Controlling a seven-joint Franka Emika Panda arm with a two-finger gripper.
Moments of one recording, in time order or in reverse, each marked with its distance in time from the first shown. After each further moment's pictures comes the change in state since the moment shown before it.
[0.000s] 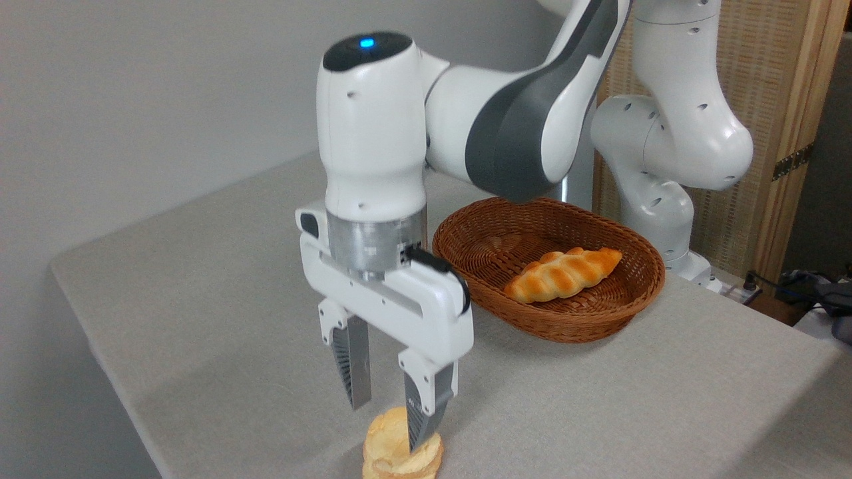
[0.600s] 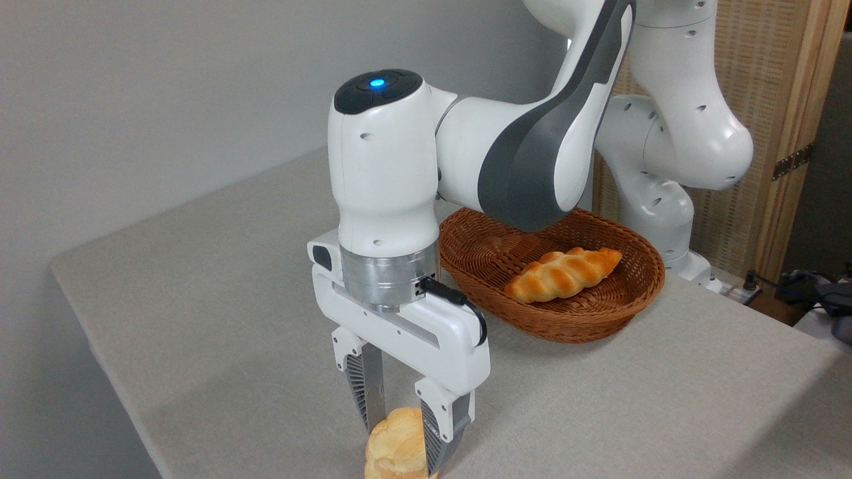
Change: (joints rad) arm 0.003 0.032 0.024 -0.013 0.001 0.016 0.011
